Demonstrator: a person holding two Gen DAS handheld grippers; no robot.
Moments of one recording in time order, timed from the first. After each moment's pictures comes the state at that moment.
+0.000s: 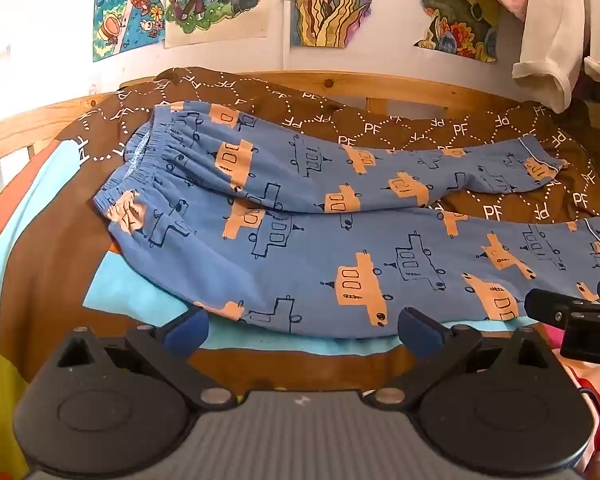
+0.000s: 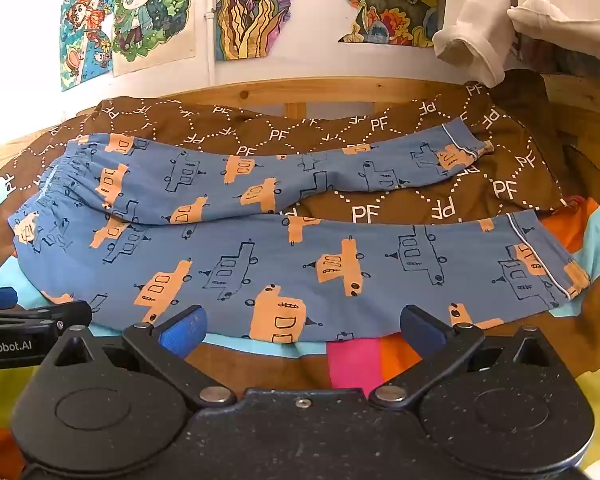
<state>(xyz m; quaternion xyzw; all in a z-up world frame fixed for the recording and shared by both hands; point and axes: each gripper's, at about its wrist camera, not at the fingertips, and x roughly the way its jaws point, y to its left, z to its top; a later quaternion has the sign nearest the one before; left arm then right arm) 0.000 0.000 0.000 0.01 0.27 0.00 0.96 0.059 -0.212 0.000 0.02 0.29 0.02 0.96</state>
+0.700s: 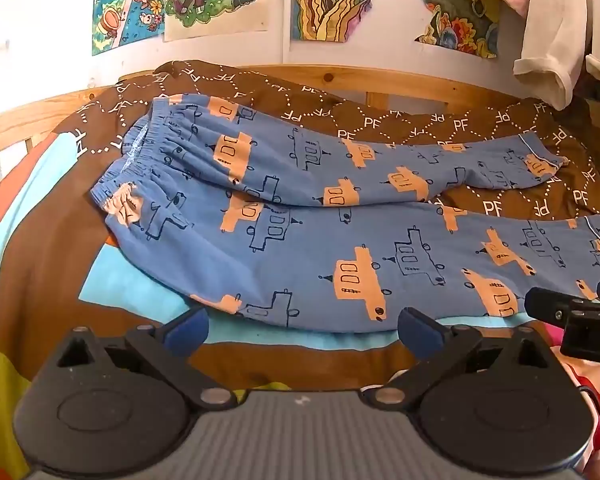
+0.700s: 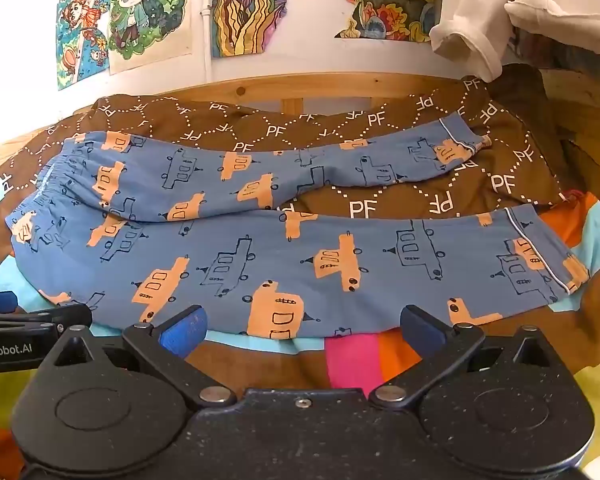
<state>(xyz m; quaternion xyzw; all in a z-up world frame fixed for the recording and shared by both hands) 0.002 -0.001 -0.005 0.00 0.28 0.00 0.96 0.059 -0.213 -0.001 0.02 0.29 0.02 0.96</state>
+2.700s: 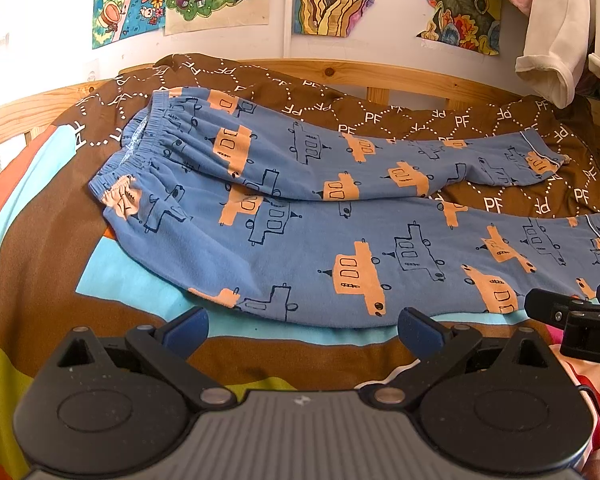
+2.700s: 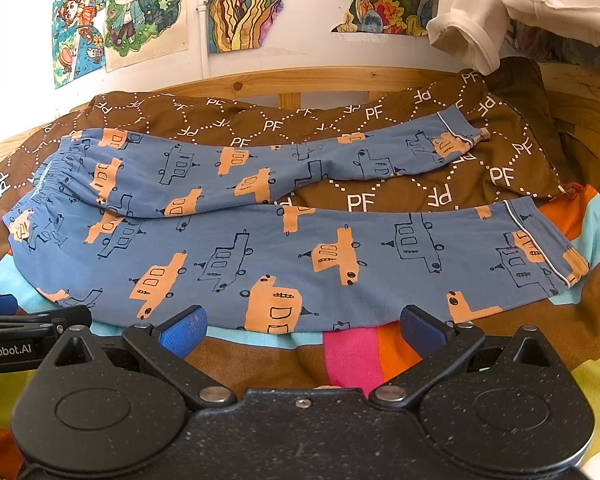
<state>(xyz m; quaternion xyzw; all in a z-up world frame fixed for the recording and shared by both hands) 0.003 0.000 -0.004 0.00 0.29 0.00 0.96 0.060 -0.213 -0.004 0.03 0.30 0.02 0.95</state>
